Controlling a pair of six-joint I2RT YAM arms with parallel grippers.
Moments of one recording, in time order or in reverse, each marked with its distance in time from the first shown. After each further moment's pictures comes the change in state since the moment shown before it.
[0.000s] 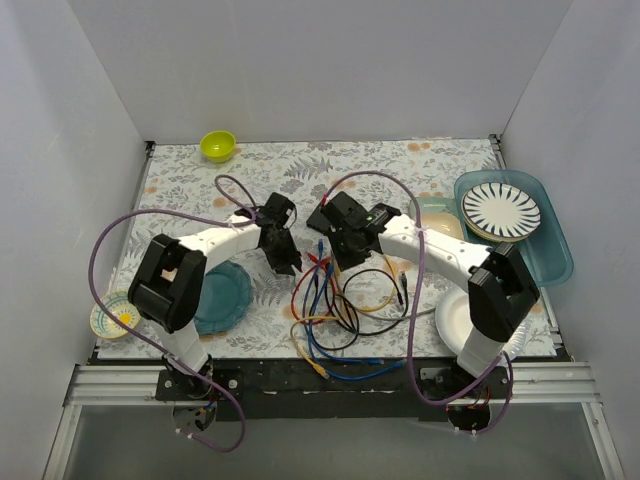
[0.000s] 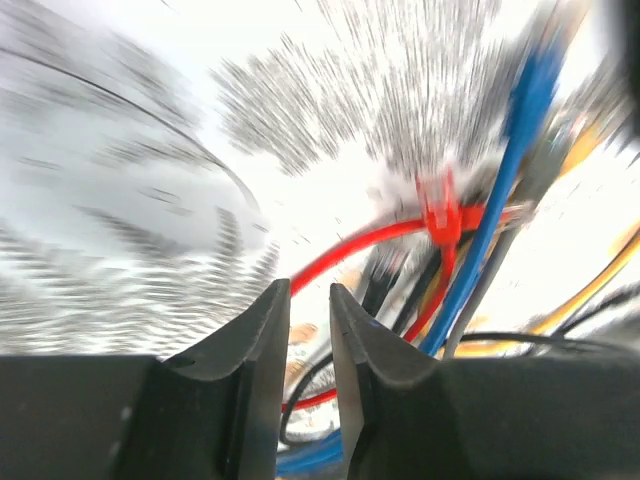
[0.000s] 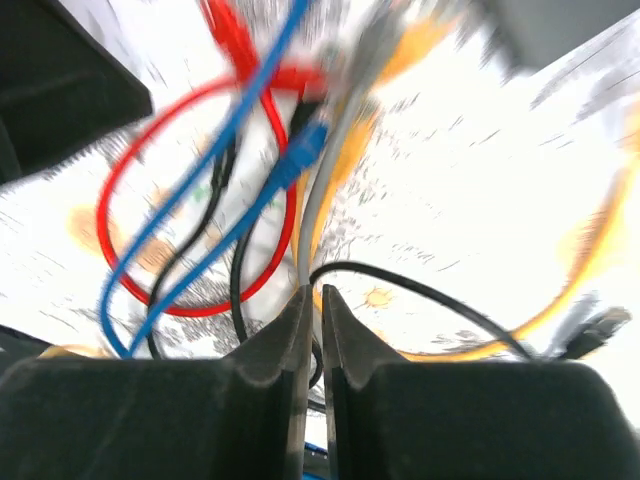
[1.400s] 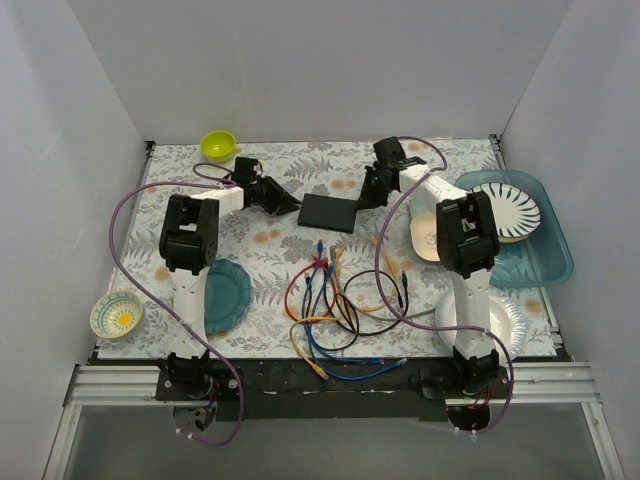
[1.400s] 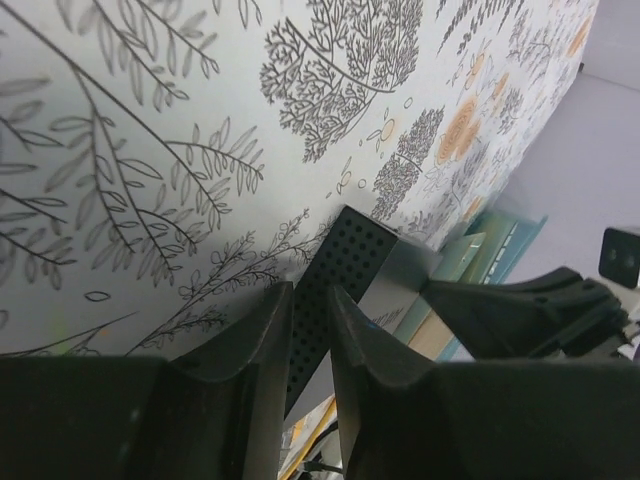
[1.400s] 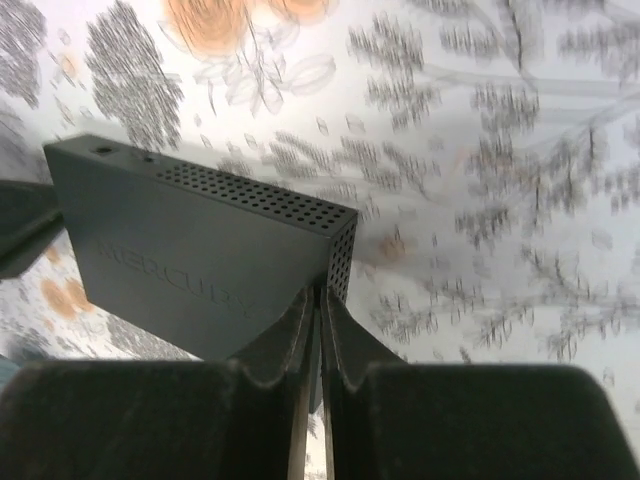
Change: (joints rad) left arm 0.351 0.524 0.441 0.483 0.412 -0.183; right arm -0.487 0.494 0.423 0.222 -0.278 0.176
